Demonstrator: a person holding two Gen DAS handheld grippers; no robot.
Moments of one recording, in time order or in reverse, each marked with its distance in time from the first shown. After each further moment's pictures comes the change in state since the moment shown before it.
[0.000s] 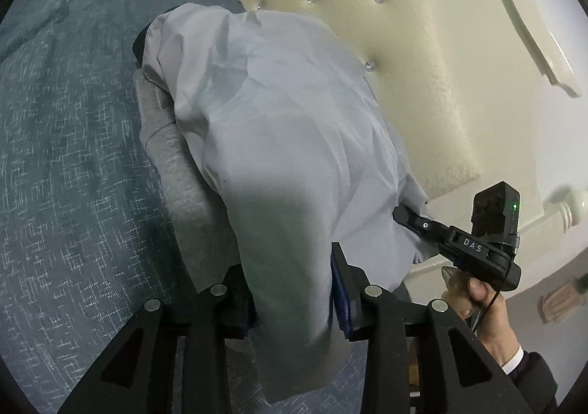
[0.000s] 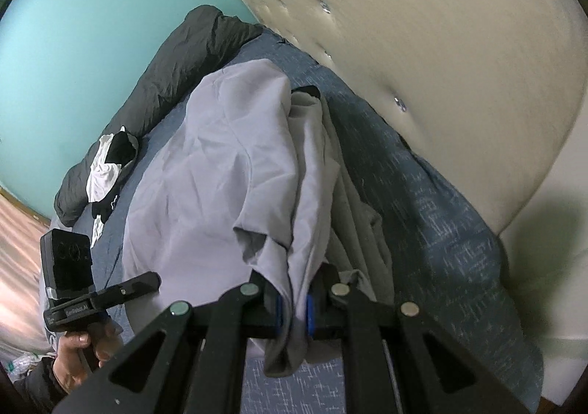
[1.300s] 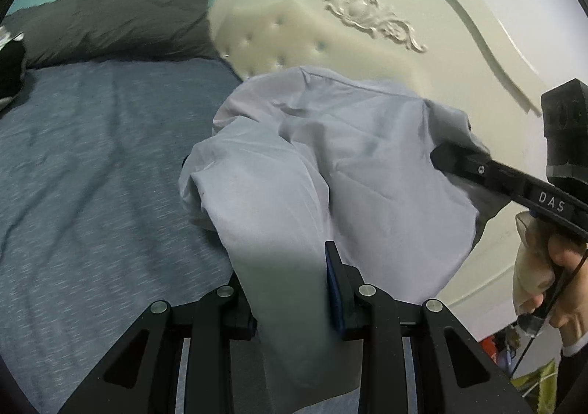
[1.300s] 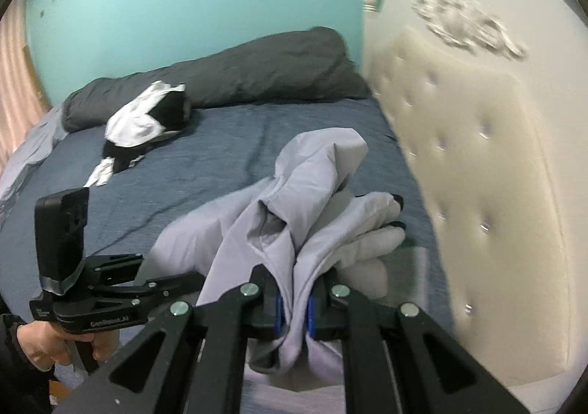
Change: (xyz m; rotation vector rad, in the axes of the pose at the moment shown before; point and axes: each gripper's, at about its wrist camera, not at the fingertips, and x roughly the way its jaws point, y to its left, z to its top) left arm -0.116 -0.028 0.036 0.192 -0.216 0.182; right arm -0.011 0.215 0.085 -0.534 -0.084 -0.103
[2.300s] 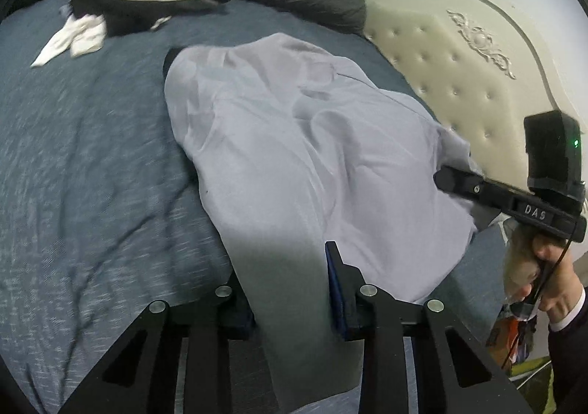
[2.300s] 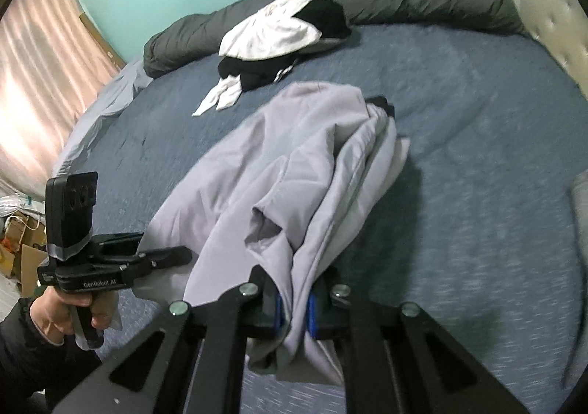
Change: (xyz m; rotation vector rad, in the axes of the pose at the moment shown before) left arm -0.257 0.284 -0.186 -0.183 0.085 0.207; right arm 0.130 0.336 -0.084 -0.060 0.188 0.379
